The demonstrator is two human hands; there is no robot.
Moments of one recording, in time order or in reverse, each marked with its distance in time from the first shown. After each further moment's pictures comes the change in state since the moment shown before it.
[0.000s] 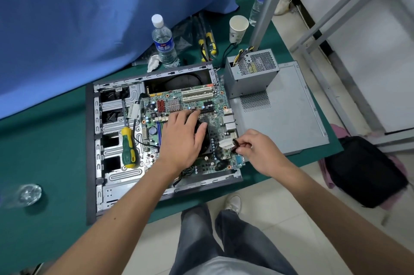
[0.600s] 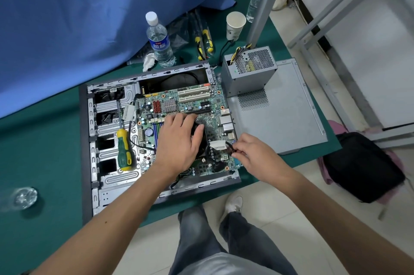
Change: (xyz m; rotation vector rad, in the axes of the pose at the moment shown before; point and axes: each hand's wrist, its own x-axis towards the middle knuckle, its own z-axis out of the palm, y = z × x) left_hand 0.000 0.001 -0.001 -0.008 0.019 0.019; right_hand -0.008 0.005 0.003 -0.234 -0.037 -0.220
